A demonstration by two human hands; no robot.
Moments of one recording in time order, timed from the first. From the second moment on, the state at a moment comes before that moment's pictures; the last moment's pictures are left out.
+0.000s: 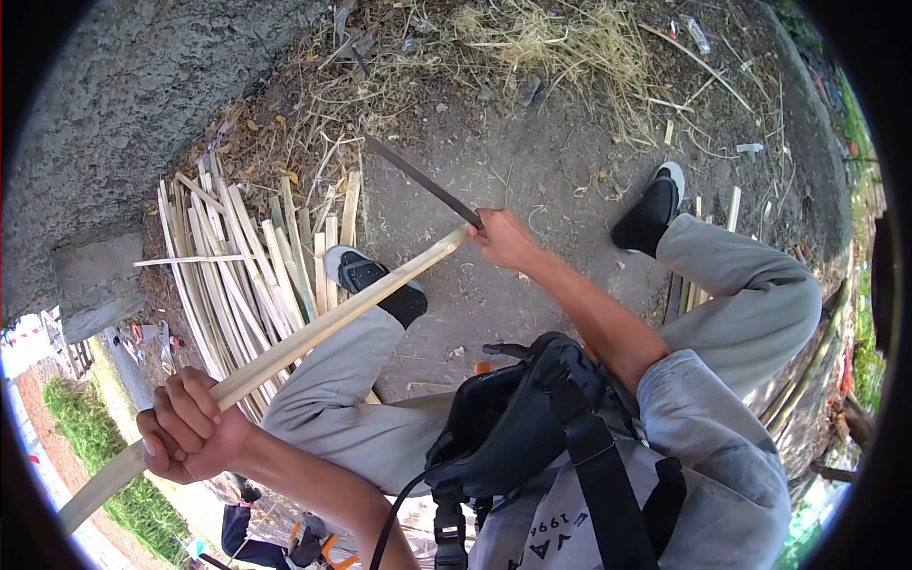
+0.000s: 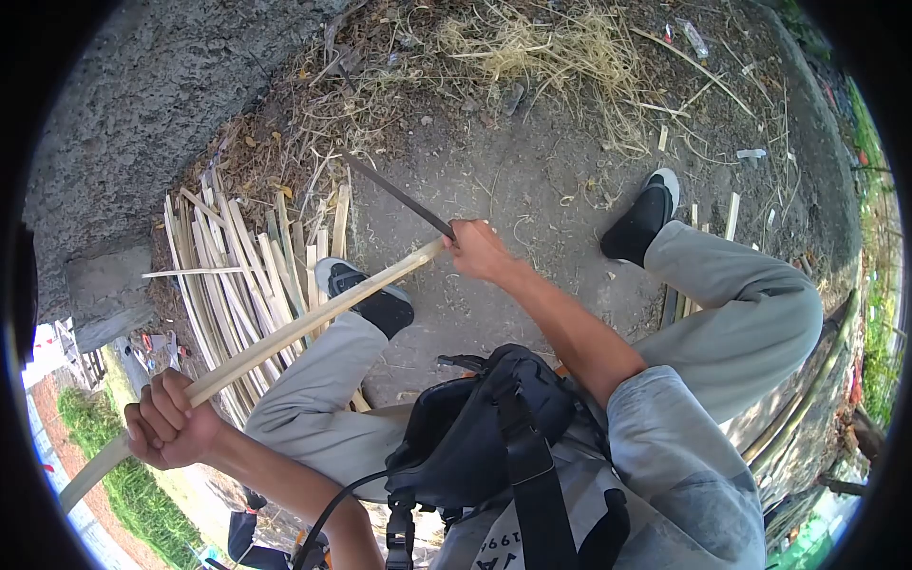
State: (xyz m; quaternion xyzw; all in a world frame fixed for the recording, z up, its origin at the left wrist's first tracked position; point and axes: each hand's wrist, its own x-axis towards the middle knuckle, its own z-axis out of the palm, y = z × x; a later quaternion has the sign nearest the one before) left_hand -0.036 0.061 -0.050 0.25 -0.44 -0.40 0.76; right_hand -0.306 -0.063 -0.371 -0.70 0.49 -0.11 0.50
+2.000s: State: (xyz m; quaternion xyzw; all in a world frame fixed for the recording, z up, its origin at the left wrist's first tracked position) left_hand -0.044 0.057 -0.048 0.30 -0.45 -0.34 0.76; right_hand -0.309 -0.059 -0.408 -0.27 0.59 -0.23 0.72
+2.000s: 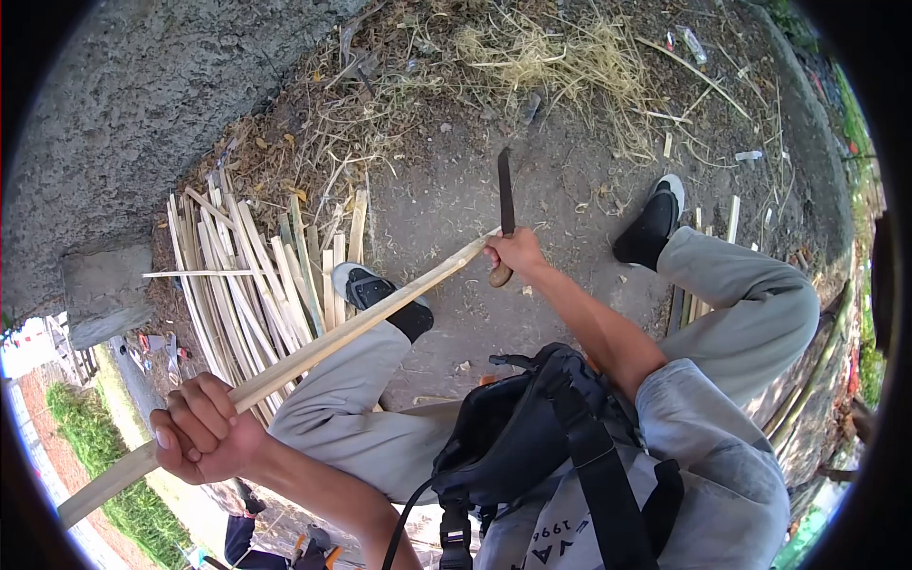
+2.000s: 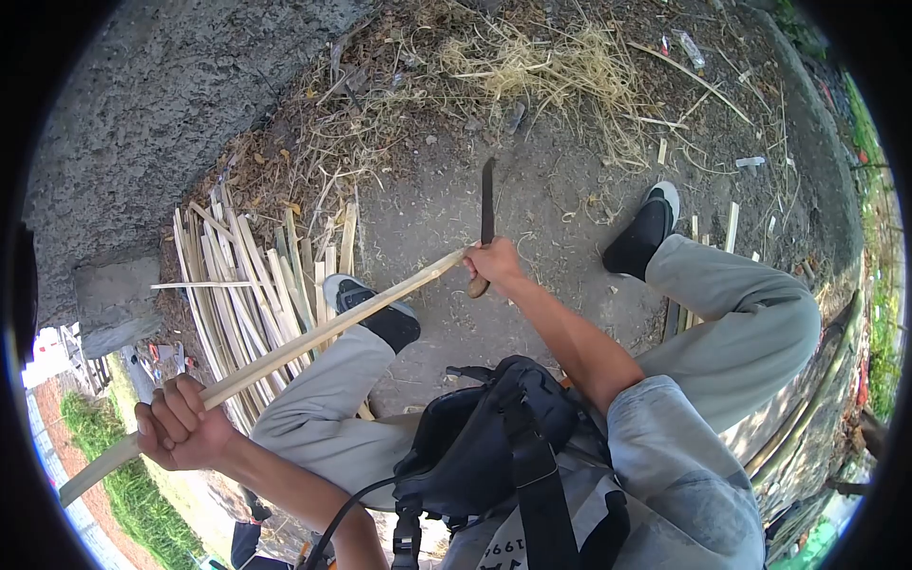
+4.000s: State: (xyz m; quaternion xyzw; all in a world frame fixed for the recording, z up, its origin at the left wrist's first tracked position) left_hand -0.149 0.066 -0.029 0.38 -0.27 -0.19 0.86; right_hand -0.465 -0.010 -0.237 -0.62 0.69 -0.07 0.36
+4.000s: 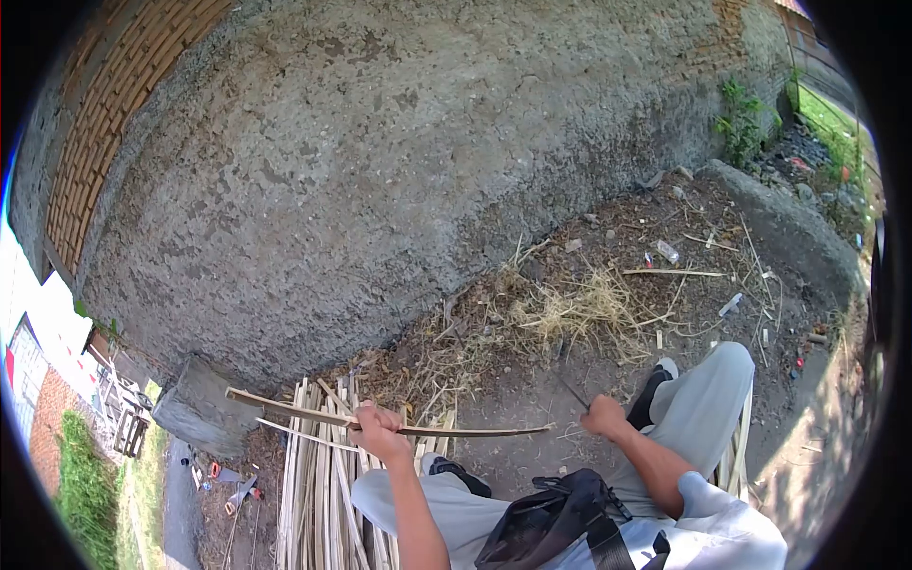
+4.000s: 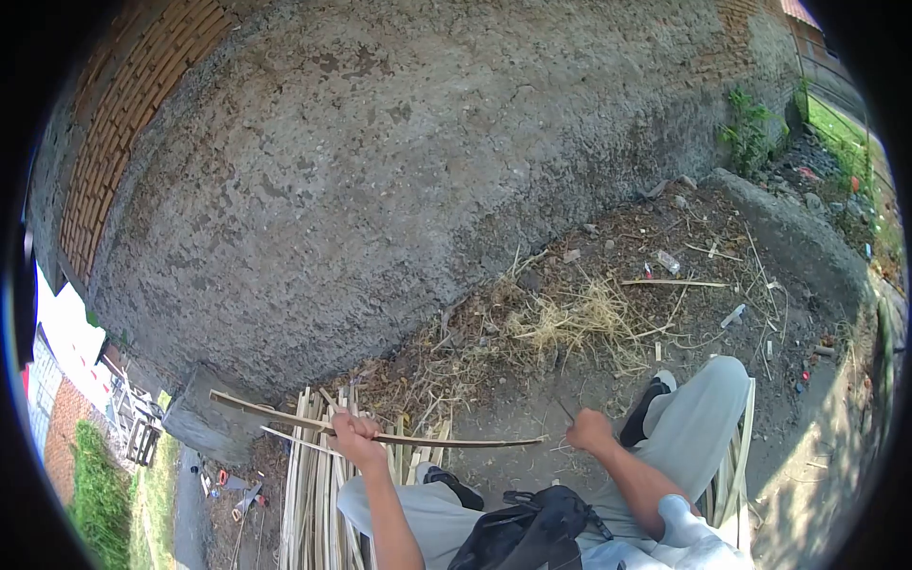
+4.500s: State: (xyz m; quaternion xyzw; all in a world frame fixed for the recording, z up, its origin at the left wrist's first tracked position) left_hand -0.152 0.080 -0.036 0.42 -0.28 -0.19 0.84; right_hand -0.477 -0.004 -0.261 -0.54 0.75 -0.12 0.37
